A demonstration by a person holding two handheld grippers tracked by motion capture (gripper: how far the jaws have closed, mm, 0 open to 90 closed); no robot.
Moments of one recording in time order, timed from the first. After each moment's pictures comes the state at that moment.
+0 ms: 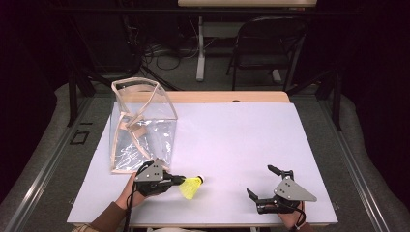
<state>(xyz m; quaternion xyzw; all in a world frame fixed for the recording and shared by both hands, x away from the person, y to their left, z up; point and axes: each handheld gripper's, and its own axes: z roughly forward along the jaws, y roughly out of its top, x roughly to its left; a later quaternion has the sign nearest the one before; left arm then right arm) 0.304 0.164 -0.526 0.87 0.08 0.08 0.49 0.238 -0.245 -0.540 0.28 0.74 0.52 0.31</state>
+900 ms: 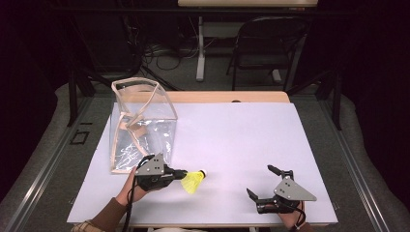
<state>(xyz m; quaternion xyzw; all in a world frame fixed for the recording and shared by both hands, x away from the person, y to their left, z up) 0.311 0.158 -0.507 0.86 0.08 0.08 0.50 0.238 -0.245 -0.540 0.28 0.74 0.52 0.31</state>
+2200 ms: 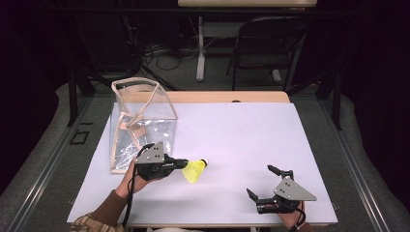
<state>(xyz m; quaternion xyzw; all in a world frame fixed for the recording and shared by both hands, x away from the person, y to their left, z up) 0.327 0.155 -0.480 0.85 0.09 0.09 0.50 0.238 -0.245 -0.540 0.28 0.74 0.52 0.31</state>
